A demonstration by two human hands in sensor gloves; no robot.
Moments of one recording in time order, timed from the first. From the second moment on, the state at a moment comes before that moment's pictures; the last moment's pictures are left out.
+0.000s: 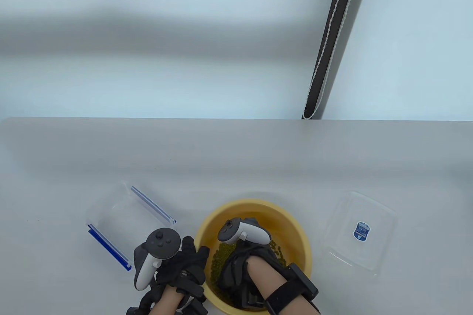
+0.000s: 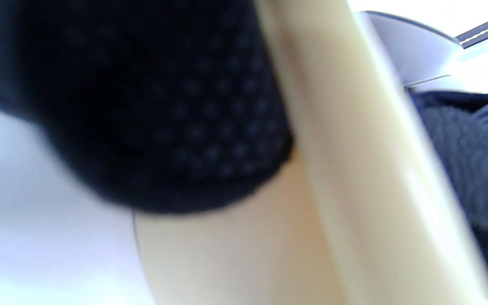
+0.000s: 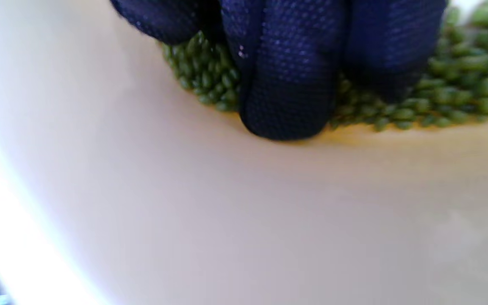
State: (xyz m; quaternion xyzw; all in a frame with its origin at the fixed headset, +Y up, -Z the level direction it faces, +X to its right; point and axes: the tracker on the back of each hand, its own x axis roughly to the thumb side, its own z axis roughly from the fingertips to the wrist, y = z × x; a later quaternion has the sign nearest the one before) left_hand -0.167 -0.757 -0.253 -0.24 0.00 0.46 0.86; right_hand 0.003 -0.783 -0.298 0.10 0.60 0.76 0.23
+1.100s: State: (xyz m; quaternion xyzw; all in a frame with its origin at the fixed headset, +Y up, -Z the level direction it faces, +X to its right) left_hand -0.167 -0.757 -0.253 -0.23 0.00 0.46 0.86; right_hand 0.038 -0.775 -0.302 0.03 0.52 0.85 0.02
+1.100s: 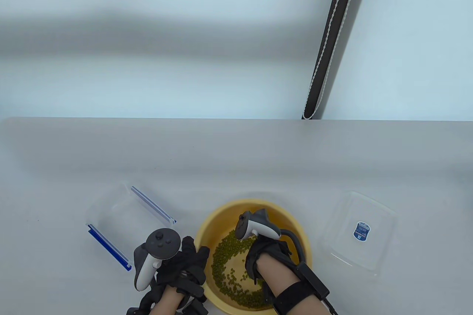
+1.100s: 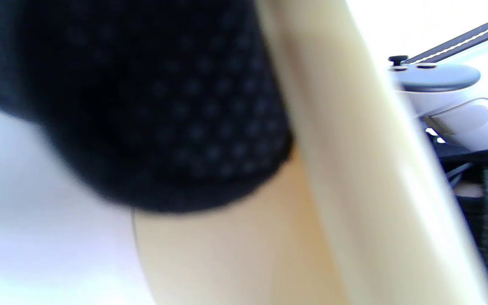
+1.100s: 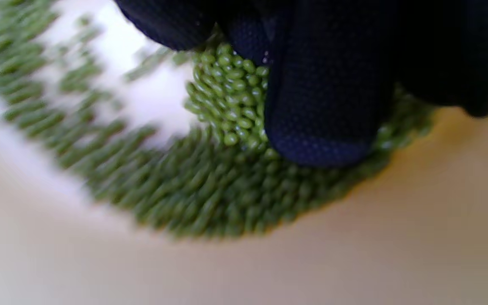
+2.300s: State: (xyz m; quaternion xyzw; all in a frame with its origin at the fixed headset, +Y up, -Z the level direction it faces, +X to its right) left_hand -0.168 -0.751 -0.248 -0.18 -0.01 0.41 0.90; right_hand 0.095 -0.654 -0.278 0.16 0.16 0.95 0.20
